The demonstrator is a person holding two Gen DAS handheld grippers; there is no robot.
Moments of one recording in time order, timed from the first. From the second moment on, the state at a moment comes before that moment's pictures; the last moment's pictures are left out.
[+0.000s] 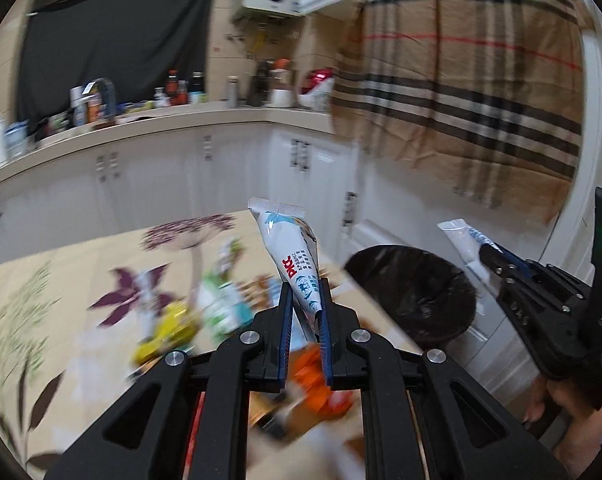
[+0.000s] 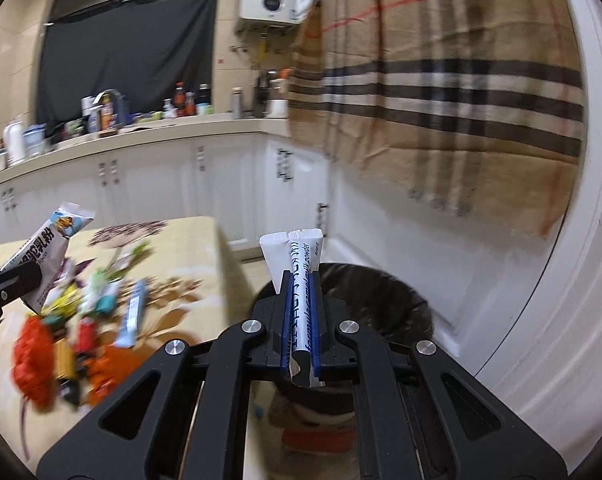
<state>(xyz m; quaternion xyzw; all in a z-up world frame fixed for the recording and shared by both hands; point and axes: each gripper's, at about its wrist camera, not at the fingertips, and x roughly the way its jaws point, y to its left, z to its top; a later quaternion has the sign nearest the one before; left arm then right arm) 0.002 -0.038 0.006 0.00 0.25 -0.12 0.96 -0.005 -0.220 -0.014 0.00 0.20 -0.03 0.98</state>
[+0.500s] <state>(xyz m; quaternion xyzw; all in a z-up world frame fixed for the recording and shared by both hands) 0.108 -0.144 -0.016 0.05 0.28 -0.17 0.94 0.080 -0.291 -0.042 0.04 0.23 -0.10 0.97</state>
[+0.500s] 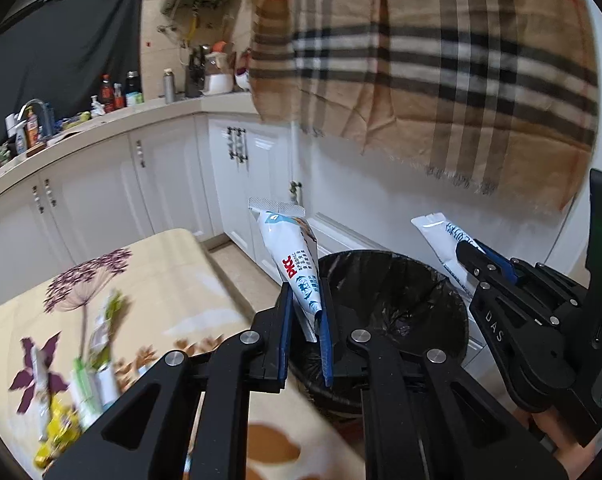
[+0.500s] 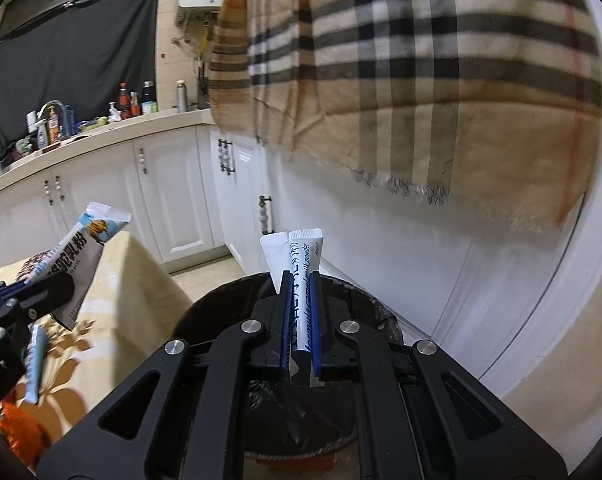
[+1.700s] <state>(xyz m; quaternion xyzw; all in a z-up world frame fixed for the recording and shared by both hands) 0.077 -0.095 -0.003 0.03 0.29 -0.12 0.95 0.036 -0.263 -0.040 0.05 0.25 -0.06 0.96</state>
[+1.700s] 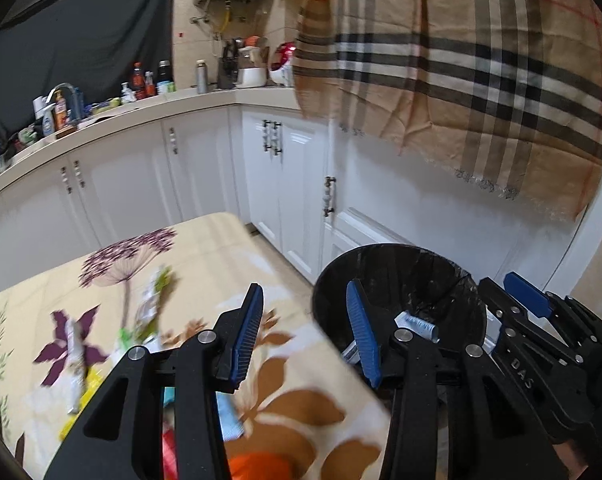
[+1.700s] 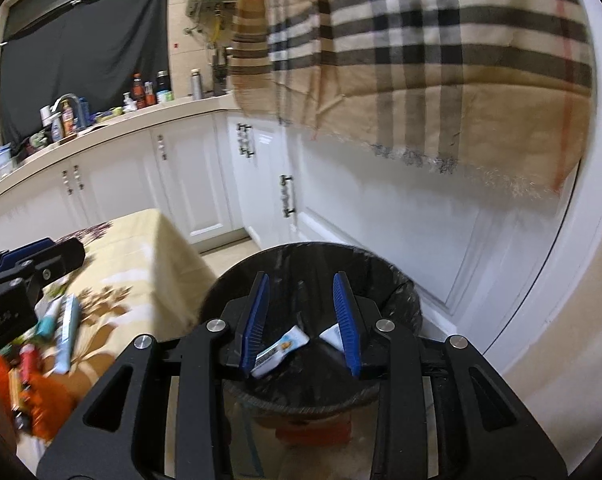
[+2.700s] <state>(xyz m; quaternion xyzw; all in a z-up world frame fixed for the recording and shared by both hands) -0.085 0.085 -0.041 -0.02 0.31 0.07 0.95 -0.097 -0.118 -0.071 -0.02 0.29 0.12 0.95</state>
